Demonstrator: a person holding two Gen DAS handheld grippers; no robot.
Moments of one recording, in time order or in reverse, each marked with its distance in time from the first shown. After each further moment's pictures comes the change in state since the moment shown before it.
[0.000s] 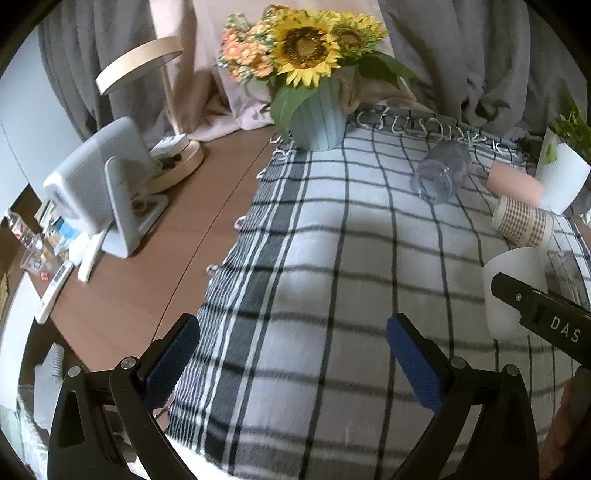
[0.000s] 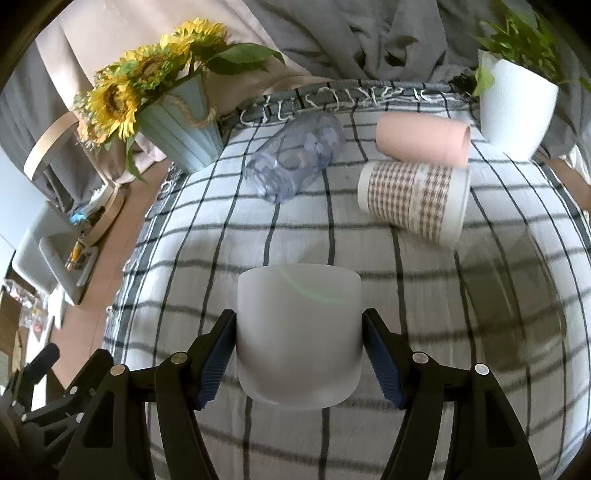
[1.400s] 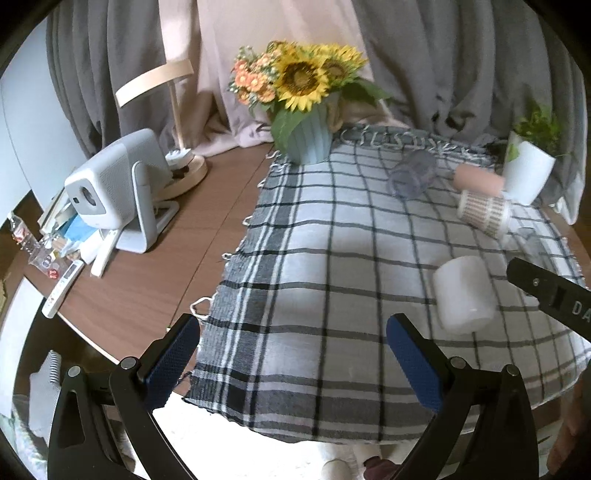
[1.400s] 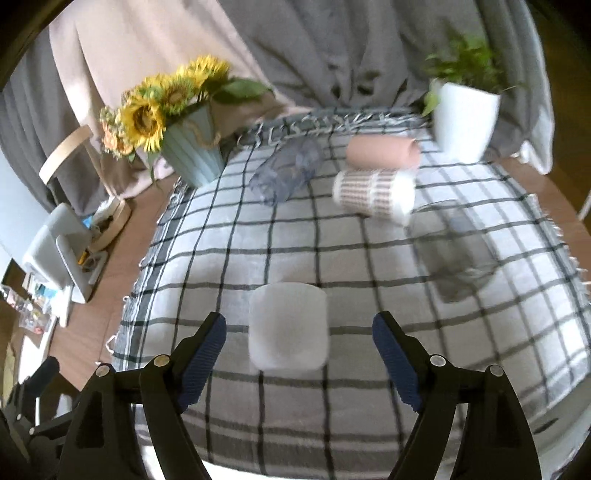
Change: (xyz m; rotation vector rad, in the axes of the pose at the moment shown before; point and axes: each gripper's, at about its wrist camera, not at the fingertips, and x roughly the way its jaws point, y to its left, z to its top) left arm -0.065 0.016 -0.040 0.029 -0.093 -0.071; right arm -0.081 0.014 -0.048 0.036 -0.119 -0.081
